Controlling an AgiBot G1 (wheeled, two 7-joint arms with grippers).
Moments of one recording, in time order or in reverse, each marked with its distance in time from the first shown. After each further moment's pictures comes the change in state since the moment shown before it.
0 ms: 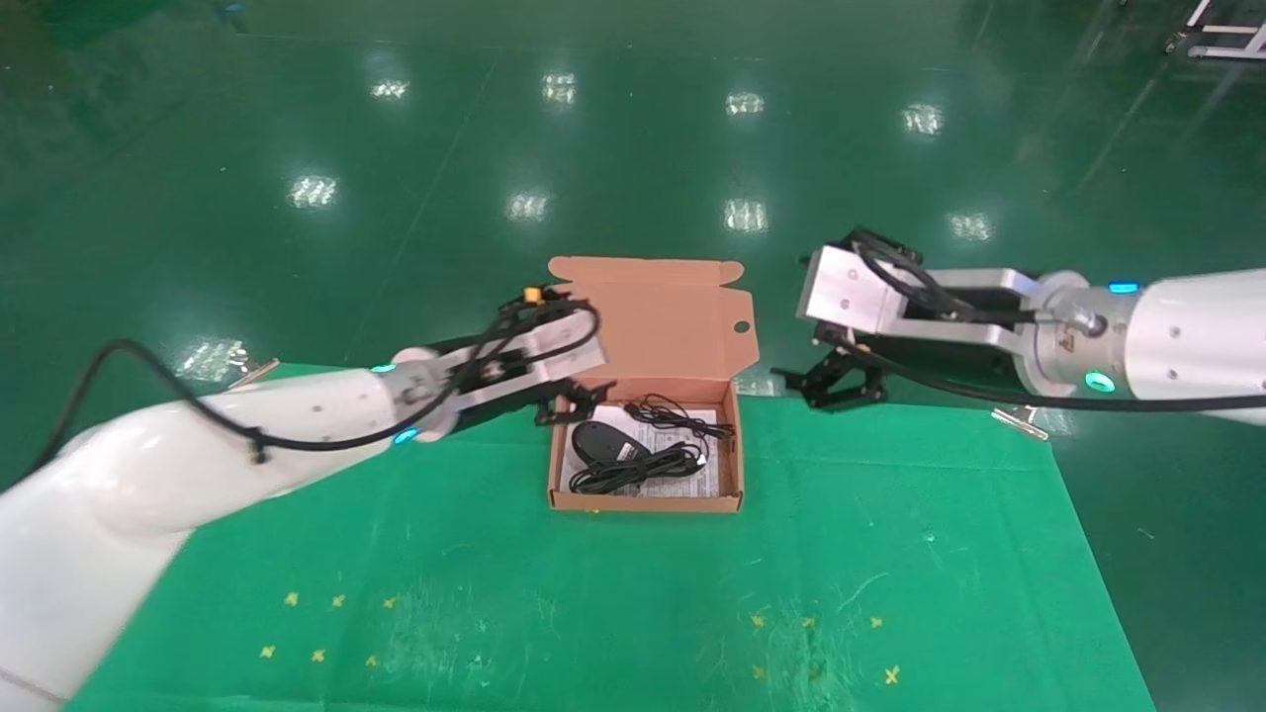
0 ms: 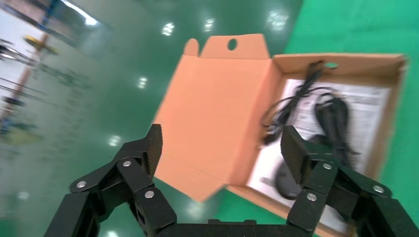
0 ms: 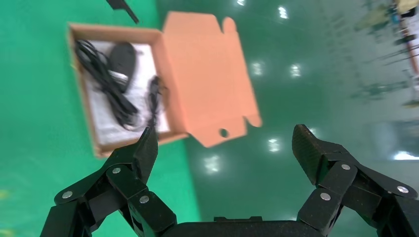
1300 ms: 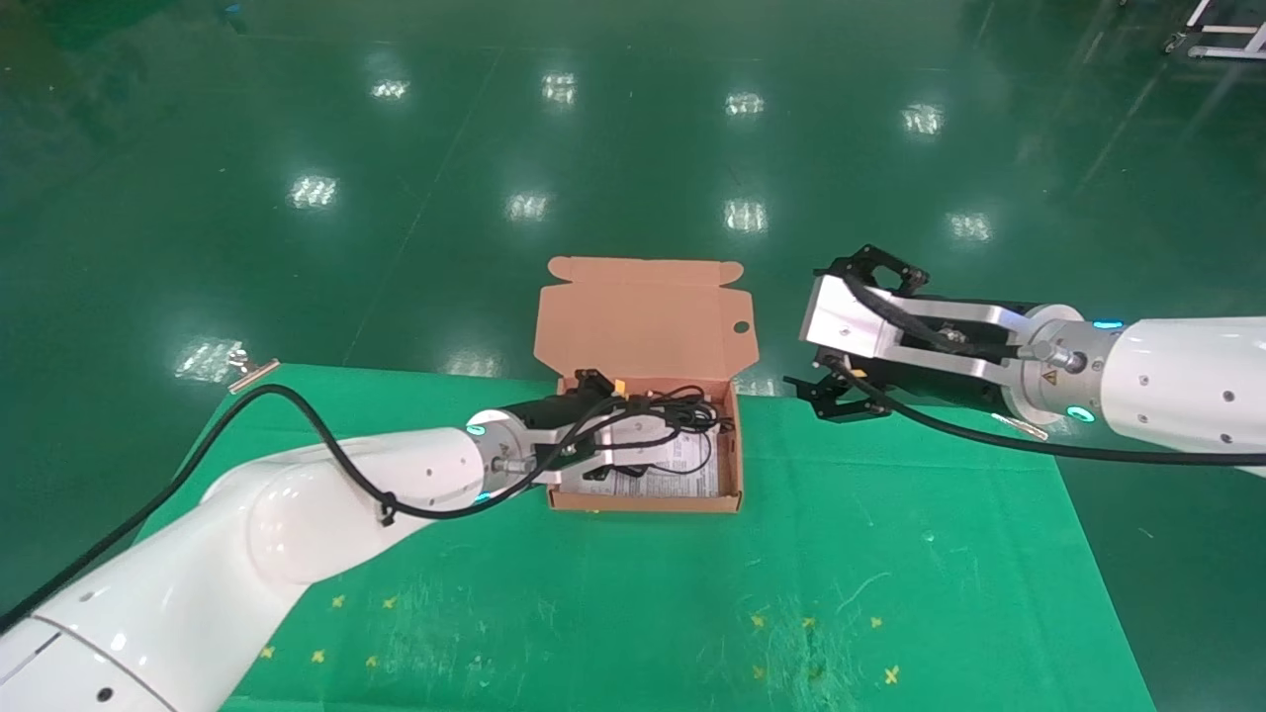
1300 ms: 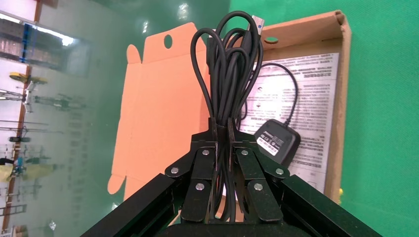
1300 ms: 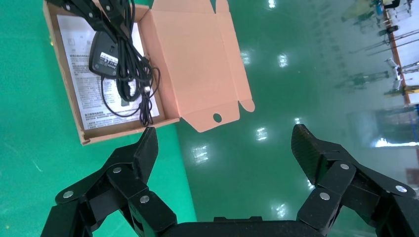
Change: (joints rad) left arm 0.019 0.151 0.108 0.101 0.226 -0.087 0.096; right arm -0.014 -0.004 -0.099 -0.006 -0.110 0.156 0.053
